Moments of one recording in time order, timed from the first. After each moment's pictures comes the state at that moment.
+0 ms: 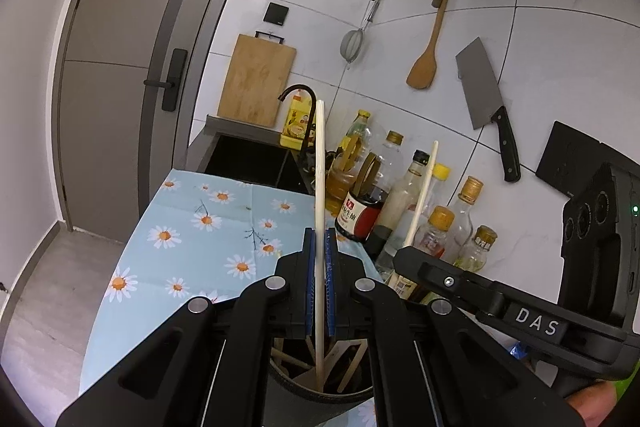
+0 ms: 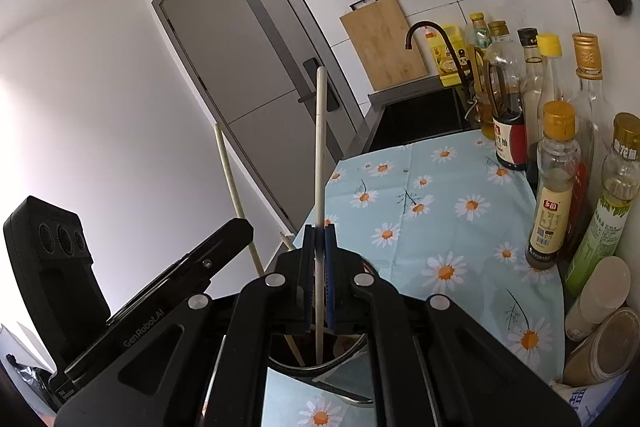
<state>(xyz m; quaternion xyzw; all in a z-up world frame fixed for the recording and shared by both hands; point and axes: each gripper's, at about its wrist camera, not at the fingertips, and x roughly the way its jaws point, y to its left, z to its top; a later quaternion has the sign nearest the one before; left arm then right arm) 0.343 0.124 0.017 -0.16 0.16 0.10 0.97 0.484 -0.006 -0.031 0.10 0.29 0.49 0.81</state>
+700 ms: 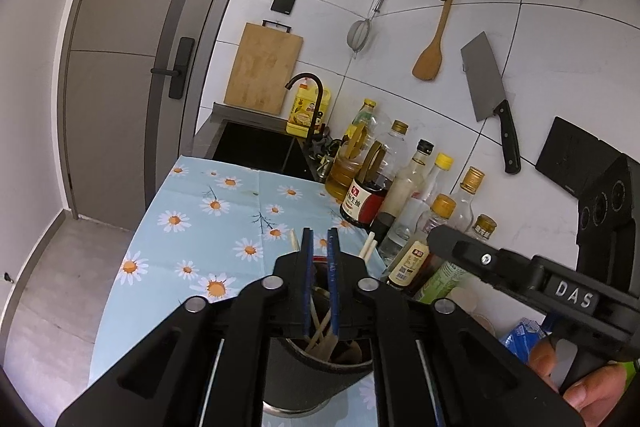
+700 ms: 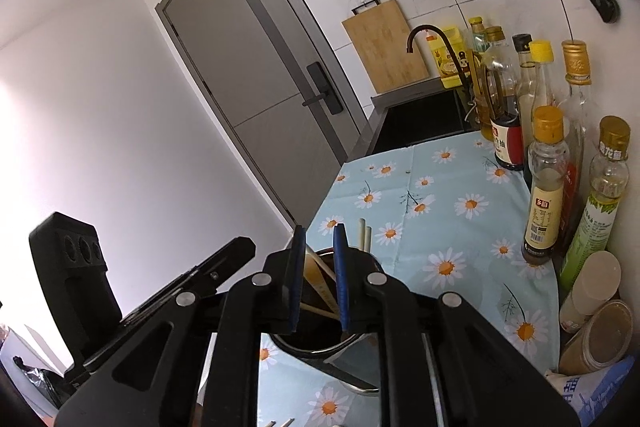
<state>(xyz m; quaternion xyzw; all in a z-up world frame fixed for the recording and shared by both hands) 0.325 0.122 0.020 -0.17 0.18 0.10 0.96 0.477 -0.026 -0.018 0.11 0.29 0.50 0.81</state>
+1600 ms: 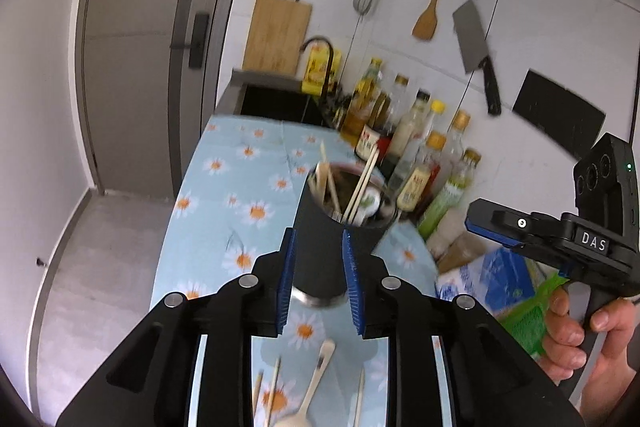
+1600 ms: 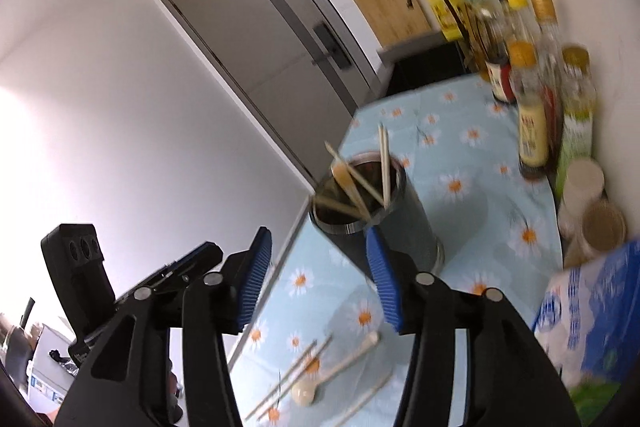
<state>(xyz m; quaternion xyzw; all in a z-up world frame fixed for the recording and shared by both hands) 0.222 0.105 0.024 -0.15 0.27 0.12 0.94 0.409 -0.078 -0.024 0.10 0.38 0.51 0.76</state>
